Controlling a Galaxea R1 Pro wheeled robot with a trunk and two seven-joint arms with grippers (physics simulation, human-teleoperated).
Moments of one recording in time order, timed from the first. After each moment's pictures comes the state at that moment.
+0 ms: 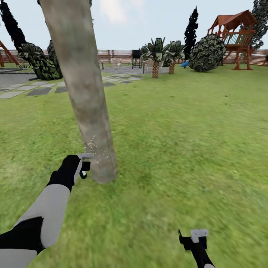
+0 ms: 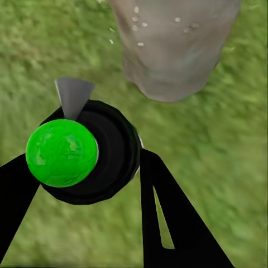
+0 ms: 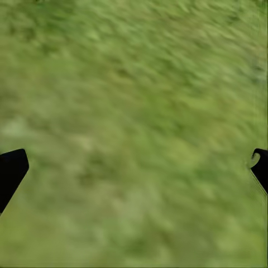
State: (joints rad) left arm -1.01 -0.01 0.25 -0.69 -0.28 0.79 0.02; right arm -0.49 -0.06 -0.27 -0.10 0.38 -0.60 -0.09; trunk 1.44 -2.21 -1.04
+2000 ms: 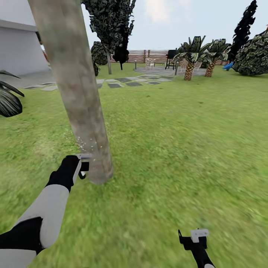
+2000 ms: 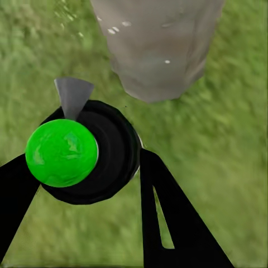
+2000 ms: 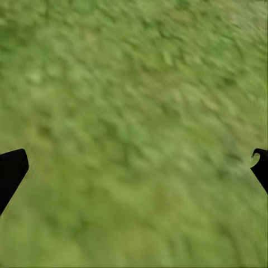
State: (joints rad) left arm -1.01 -0.01 0.25 -0.69 -0.29 0.79 0.03; right arm -0.49 -0.06 -0.27 -0.10 0.38 -0.60 -0.09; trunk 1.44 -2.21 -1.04
